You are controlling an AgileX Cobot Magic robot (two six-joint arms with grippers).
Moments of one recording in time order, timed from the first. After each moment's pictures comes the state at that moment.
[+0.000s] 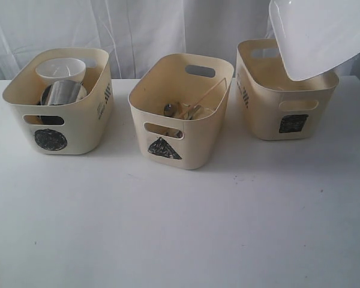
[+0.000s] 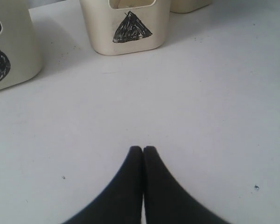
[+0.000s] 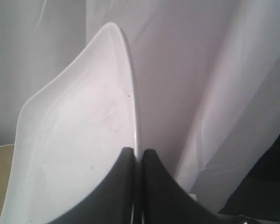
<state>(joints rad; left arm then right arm) -0.64 0.00 0.02 -0.16 0.38 0.15 -0.35 1.81 -1.70 0.70 0.33 -0.87</state>
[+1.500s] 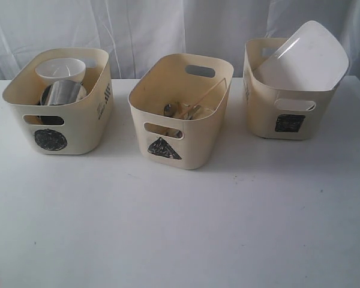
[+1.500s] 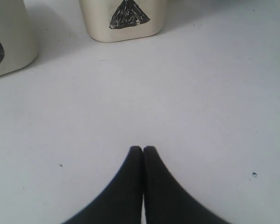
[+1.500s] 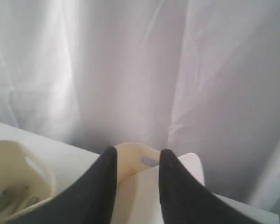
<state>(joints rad) -0.64 0.00 0.02 -0.16 0.42 0.15 -0.31 1.70 -1.71 0.84 0.62 -0.93</state>
